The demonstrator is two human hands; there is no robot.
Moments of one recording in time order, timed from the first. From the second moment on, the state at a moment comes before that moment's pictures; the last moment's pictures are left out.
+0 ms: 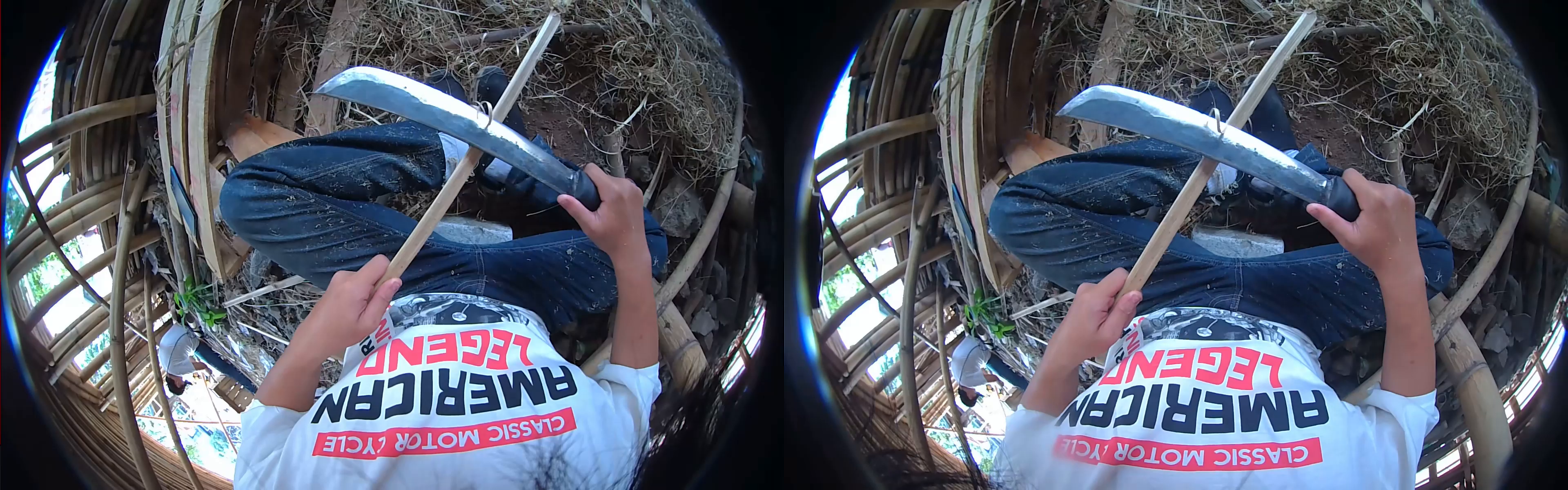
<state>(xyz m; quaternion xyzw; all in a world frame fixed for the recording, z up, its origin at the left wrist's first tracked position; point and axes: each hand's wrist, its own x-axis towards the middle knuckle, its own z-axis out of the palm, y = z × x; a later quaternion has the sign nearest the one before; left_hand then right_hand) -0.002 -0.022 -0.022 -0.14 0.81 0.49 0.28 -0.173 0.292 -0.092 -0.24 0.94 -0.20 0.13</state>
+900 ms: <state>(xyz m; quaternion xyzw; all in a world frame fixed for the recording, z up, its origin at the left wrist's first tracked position) -0.009 -0.010 -0.022 -0.13 0.79 0.50 0.33 -0.161 0.260 -0.090 -0.28 0.92 -0.26 0.08</state>
